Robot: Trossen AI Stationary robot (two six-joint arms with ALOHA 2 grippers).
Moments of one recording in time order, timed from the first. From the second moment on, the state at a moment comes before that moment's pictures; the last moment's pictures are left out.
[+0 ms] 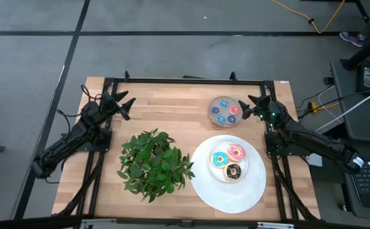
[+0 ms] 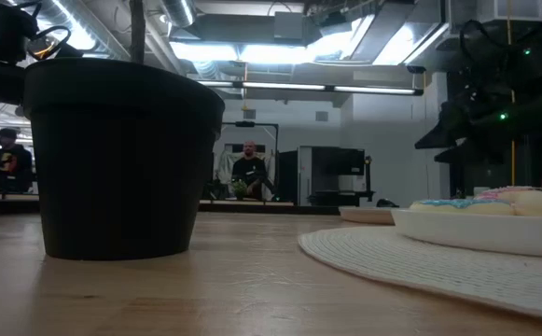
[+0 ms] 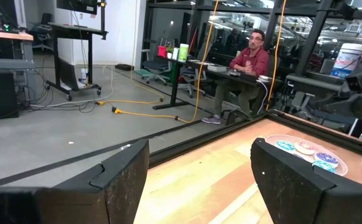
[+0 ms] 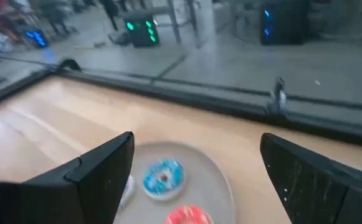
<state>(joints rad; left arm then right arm) 0.79 0.02 0.01 0.03 -0.01 -0.18 -0.71 0.47 0.01 0.25 0.17 0.27</state>
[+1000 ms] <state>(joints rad) 0.79 0.02 0.01 0.03 -0.01 -0.18 -0.71 0.16 0.01 0.05 0.14 0.28</state>
